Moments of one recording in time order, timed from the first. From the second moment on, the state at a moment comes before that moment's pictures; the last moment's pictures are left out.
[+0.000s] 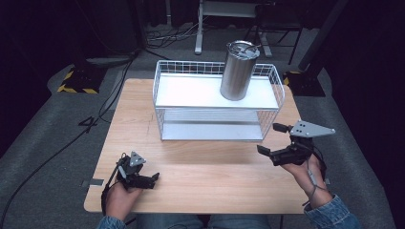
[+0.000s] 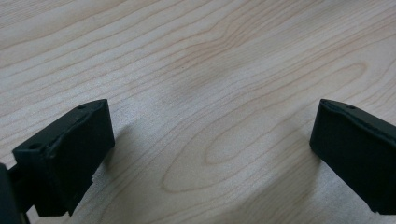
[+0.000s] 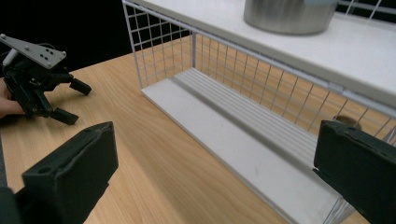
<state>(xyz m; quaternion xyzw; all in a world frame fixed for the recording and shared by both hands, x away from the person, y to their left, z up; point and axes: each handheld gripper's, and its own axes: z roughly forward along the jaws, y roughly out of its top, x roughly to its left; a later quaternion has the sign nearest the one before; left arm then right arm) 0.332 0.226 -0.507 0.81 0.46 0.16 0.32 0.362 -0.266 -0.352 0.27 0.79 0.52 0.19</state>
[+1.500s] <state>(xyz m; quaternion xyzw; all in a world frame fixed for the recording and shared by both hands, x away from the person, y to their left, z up) 0.334 0.225 -0.507 0.82 0.46 0.16 0.32 0.355 -0.273 -0.503 0.35 0.83 0.41 0.16</state>
